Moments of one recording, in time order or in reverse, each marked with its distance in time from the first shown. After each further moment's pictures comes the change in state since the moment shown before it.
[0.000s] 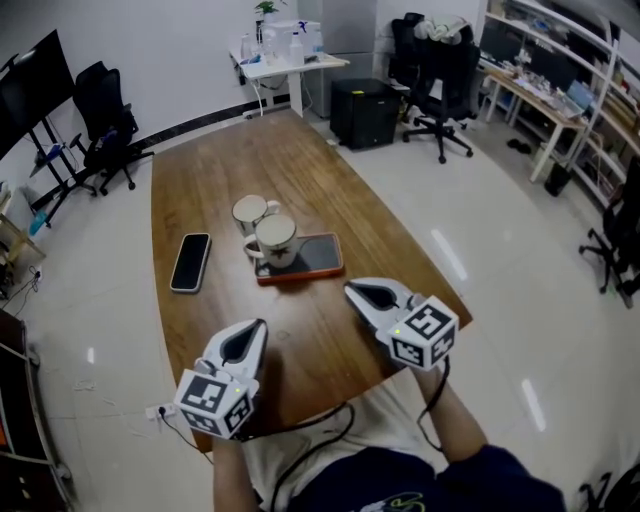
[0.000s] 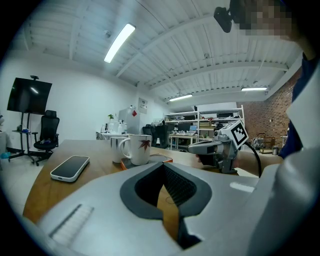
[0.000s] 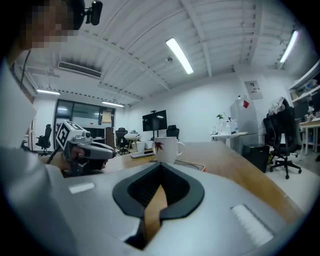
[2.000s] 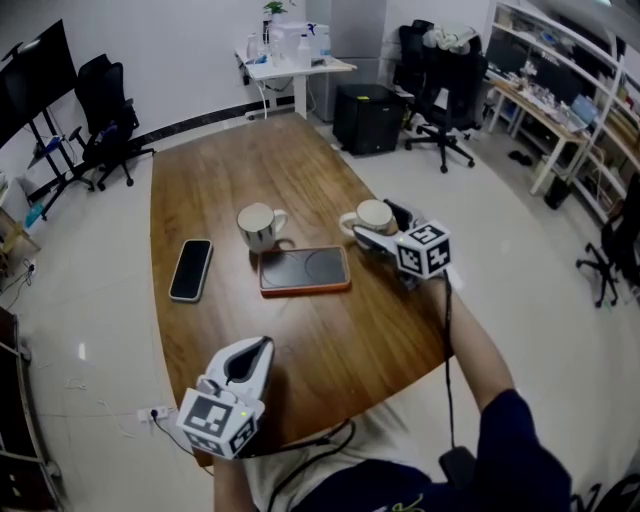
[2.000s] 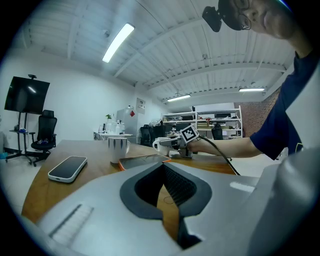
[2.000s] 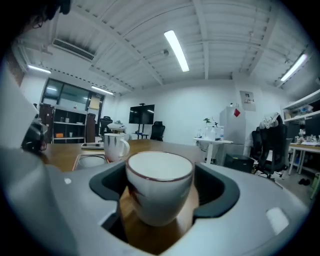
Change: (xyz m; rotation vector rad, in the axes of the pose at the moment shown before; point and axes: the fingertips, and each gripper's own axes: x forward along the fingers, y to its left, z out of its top) left arm -0.002 -0.007 -0.001 -0.010 -0.001 -0.024; right arm 0.081 -0.198 0.022 -0.116 0.054 -0.173
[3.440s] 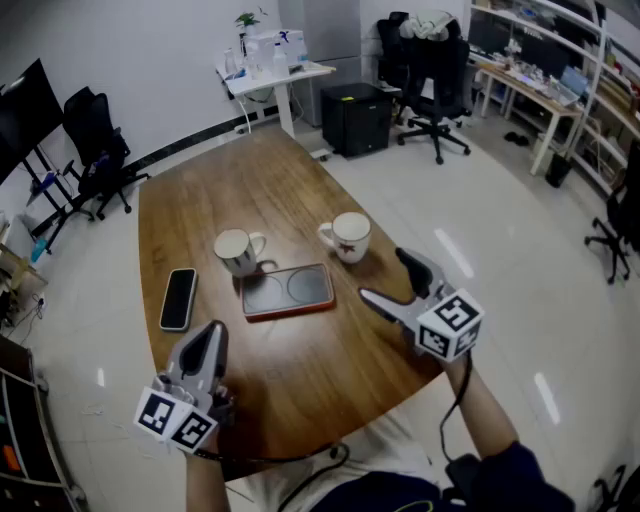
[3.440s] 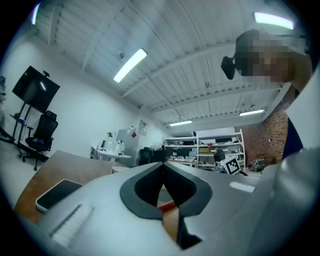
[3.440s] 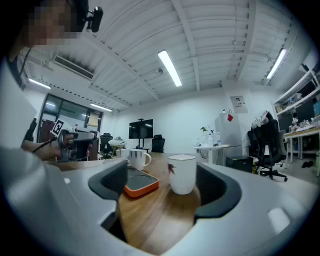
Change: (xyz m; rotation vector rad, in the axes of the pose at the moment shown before) left arm -0.002 0.039 0.073 -0.089 -0.294 0.001; right arm -0.127 0.069 0.005 0.104 -0.145 0.014
